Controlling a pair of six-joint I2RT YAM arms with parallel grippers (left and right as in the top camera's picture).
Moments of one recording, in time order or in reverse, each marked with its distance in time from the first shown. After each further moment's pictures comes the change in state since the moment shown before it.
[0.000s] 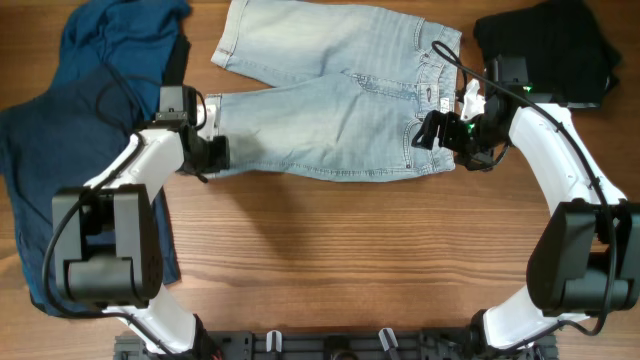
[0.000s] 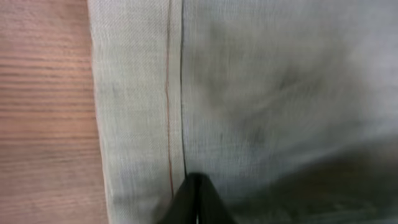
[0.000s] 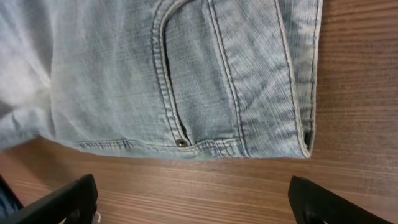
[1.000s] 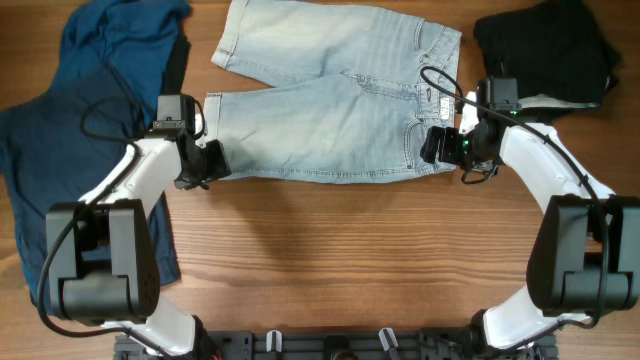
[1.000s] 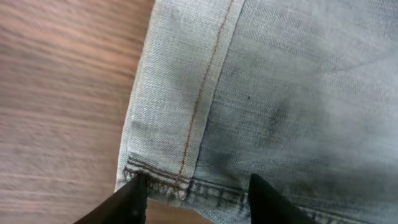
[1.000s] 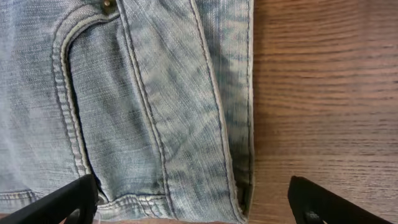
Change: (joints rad) left arm 0.006 -0.068 -0.067 -0.017 -0.046 -0.266; right arm 0.000 0.000 -0.187 0.272 0.183 -0.072
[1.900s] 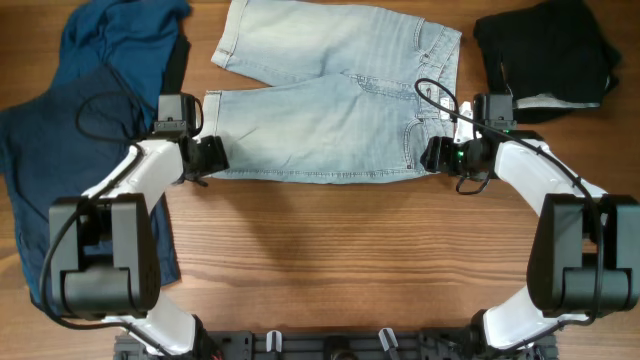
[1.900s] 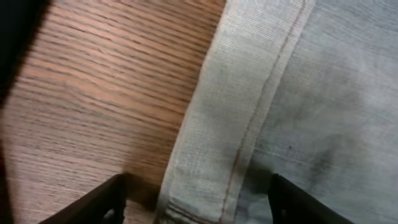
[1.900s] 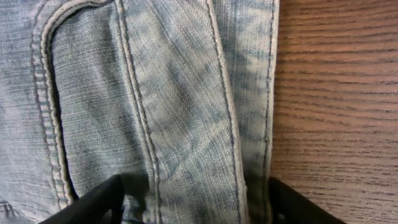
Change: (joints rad) left arm 0.000 0.027 -0.013 0.106 -0.132 0.017; right arm 0.000 -0.002 -0.138 0.204 -0.047 -0.011
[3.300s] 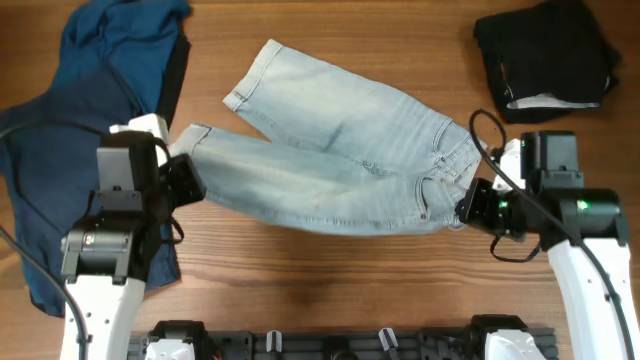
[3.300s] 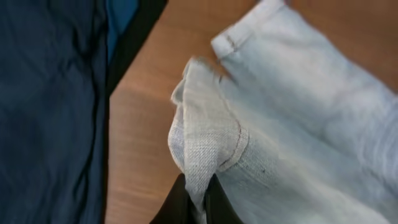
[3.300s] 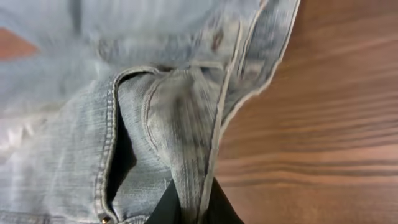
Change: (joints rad) left arm -0.060 -0.810 -0.008 -0.370 0.002 -0.040; right arm 0.000 -0.694 0.048 -0.718 -0.046 0.214
